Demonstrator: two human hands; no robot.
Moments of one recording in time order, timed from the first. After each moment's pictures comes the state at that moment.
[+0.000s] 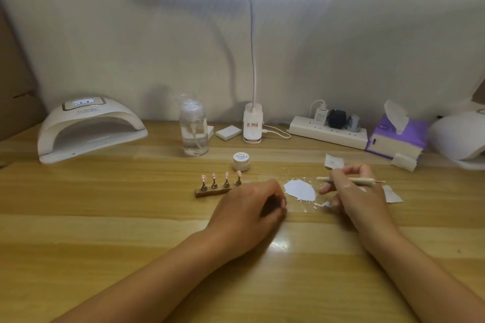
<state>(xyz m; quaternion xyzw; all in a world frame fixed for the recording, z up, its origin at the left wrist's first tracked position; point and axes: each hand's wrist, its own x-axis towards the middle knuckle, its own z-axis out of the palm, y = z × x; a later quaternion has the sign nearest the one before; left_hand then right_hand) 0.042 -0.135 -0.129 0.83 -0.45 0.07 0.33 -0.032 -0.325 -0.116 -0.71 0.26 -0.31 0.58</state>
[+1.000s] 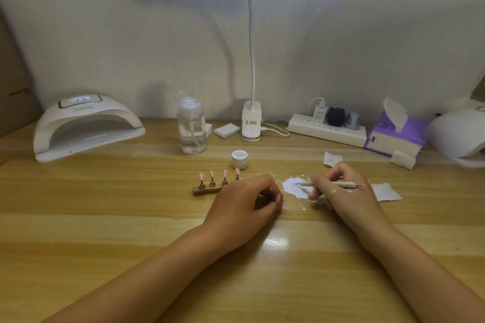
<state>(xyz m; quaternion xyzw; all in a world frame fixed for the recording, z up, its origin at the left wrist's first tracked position) 0.051 -0.136 -0.135 0.81 -0.43 0.05 0.41 -0.032 -0.322 -0.118 -0.79 0.23 -0.22 0.52</state>
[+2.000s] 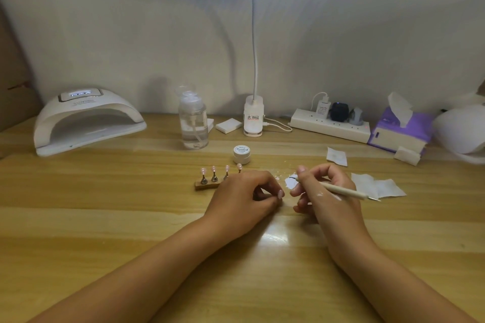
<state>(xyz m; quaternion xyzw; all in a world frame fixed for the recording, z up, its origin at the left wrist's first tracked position) 0.056 -0.136 -0.133 0.82 -0.40 0.03 0.42 -0.038 -0.267 -0.116 -0.66 0.18 -0.28 0.67</state>
